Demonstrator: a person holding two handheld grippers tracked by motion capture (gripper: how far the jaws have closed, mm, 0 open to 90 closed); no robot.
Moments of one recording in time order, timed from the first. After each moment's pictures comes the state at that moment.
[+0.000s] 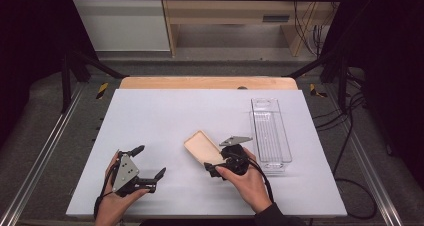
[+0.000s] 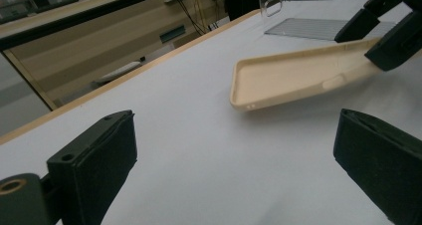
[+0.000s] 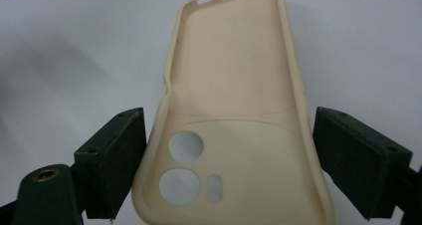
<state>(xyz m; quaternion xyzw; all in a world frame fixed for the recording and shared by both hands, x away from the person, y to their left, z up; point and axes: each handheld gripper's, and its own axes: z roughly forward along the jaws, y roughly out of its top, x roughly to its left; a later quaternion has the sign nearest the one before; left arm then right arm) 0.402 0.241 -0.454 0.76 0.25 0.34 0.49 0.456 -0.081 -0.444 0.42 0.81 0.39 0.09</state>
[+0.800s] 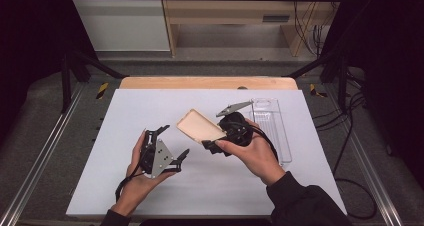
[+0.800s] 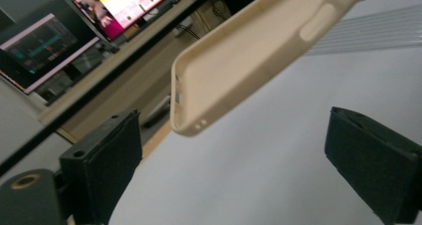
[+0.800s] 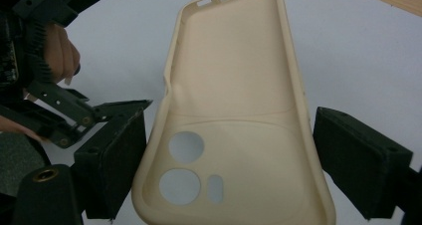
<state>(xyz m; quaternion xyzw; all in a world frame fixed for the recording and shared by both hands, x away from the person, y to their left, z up) 0.438 0.167 -0.423 0.77 0.13 0.46 0.43 0.478 -0.077 -0.336 0.36 0.85 0.38 0.08</state>
